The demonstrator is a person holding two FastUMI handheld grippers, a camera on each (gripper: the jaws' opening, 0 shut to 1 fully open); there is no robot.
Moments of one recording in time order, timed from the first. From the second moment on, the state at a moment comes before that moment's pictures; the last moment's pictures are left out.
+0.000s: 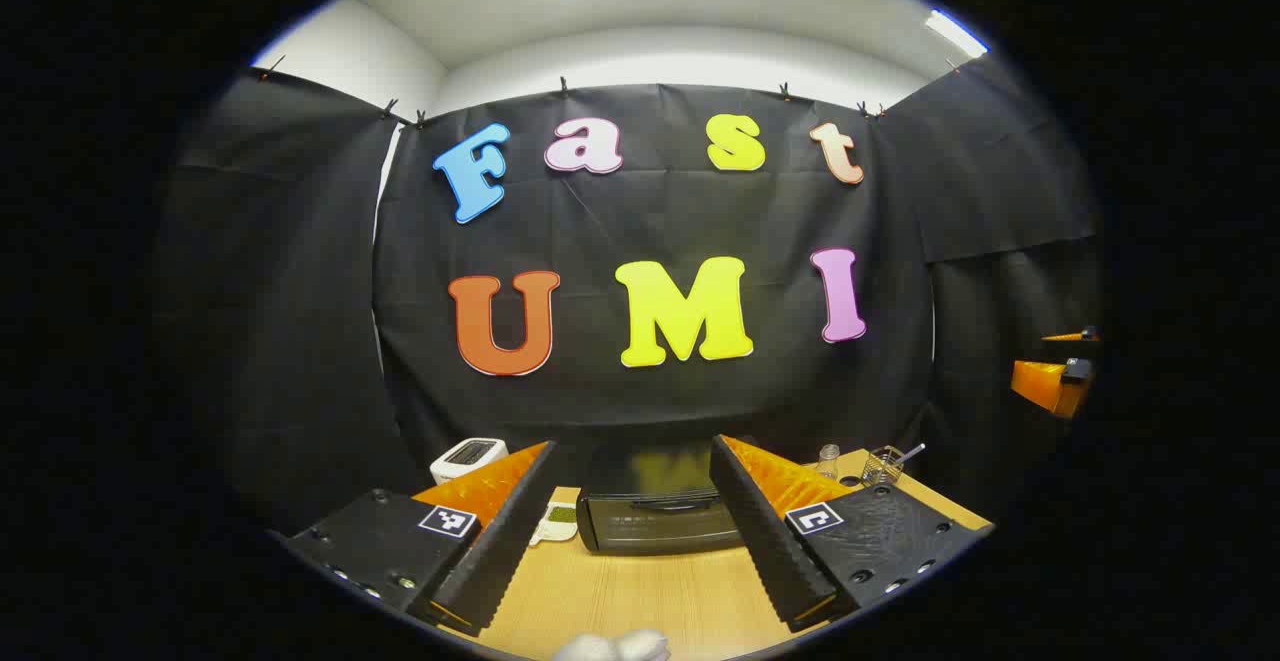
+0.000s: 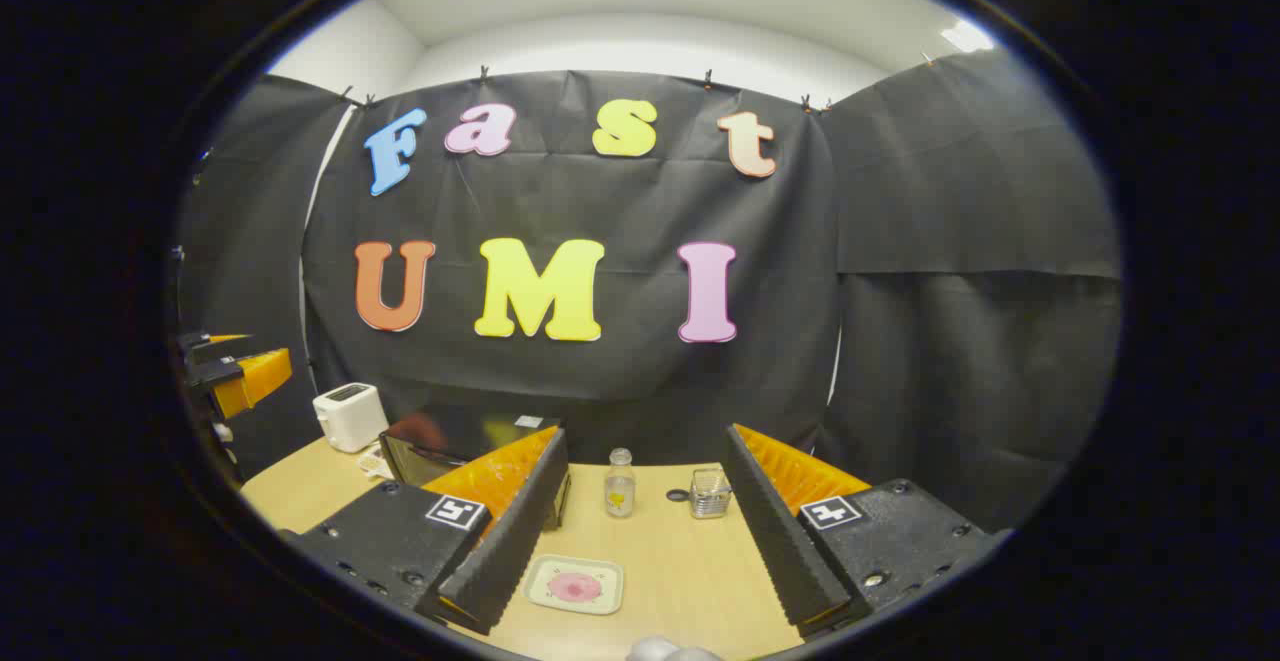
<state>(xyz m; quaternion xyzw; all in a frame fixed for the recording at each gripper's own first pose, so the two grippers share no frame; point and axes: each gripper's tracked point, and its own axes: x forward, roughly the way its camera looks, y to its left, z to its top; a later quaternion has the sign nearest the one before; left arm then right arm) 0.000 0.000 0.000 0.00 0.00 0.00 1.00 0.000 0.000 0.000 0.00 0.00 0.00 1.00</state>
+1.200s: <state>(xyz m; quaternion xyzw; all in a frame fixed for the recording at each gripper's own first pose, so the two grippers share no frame) 0.075 -0.030 -0.048 -0.01 0.02 -0.01 1.00 0.009 -0.017 0.005 -0.01 0.01 0.00 1.00</state>
